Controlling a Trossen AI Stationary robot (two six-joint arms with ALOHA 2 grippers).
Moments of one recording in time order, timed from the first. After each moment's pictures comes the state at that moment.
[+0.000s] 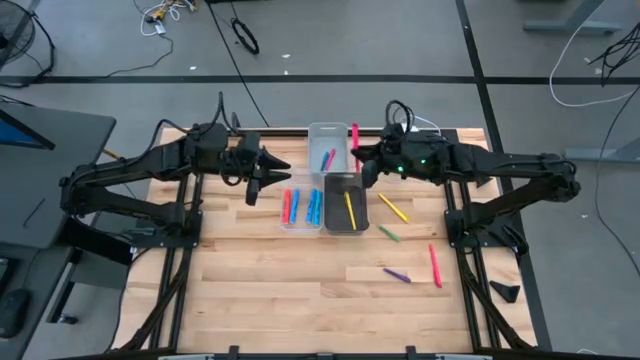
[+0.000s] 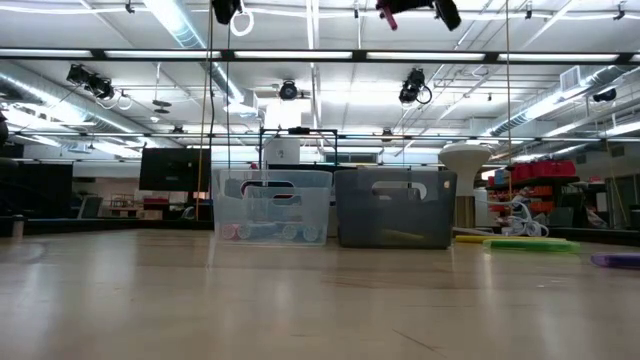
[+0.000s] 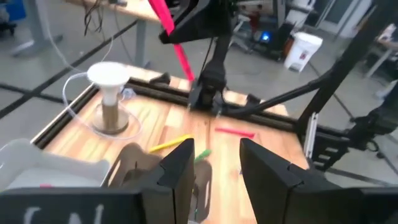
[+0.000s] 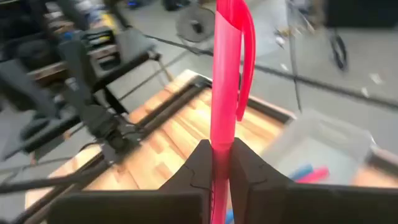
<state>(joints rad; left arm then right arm) 0.19 1.08 1.13 -0.30 0.15 -0.20 -0.04 1.24 1.30 -0.44 0.41 0.56</state>
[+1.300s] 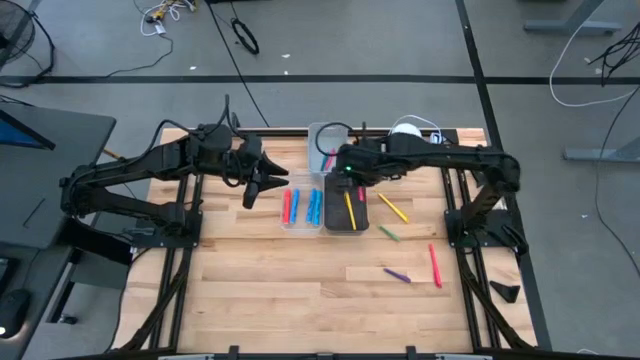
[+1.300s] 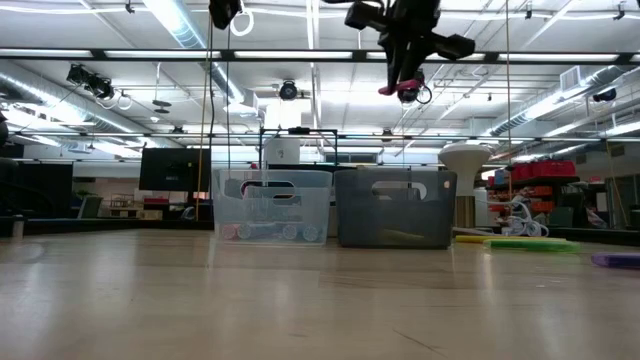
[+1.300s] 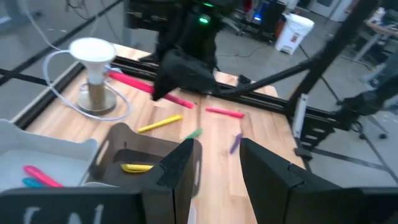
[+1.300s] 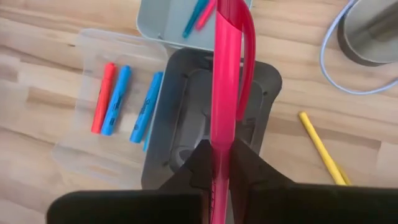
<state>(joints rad) 0.20 1.08 1.13 -0.38 0.22 -0.20 -0.10 1.73 1.76 -1.30 0.23 1.22</state>
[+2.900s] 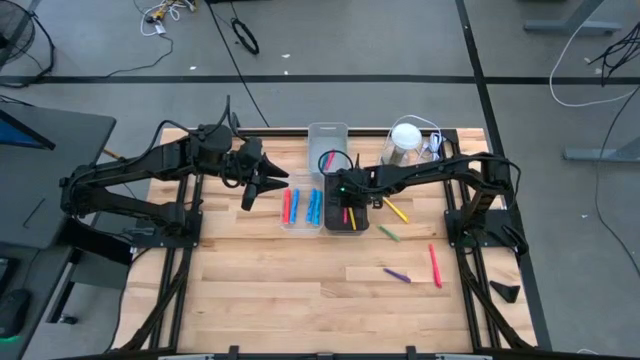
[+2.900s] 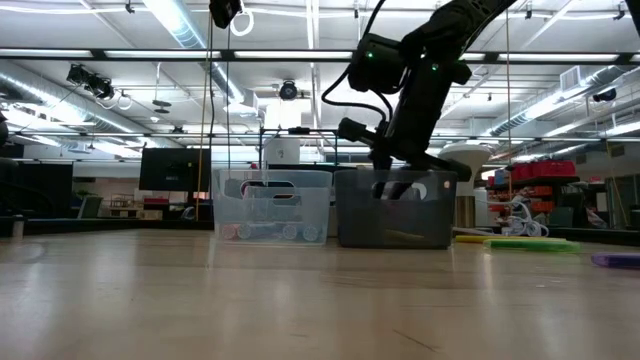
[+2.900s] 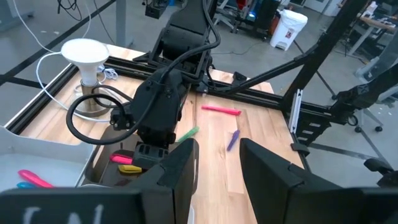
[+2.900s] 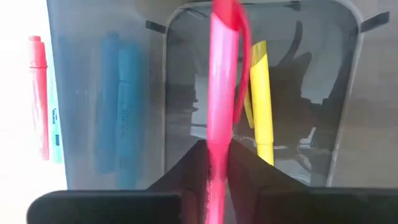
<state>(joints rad) 0.20 1.08 1.13 -0.38 0.24 -0.17 -0.16 1.78 1.13 -0.51 0.05 1.38</state>
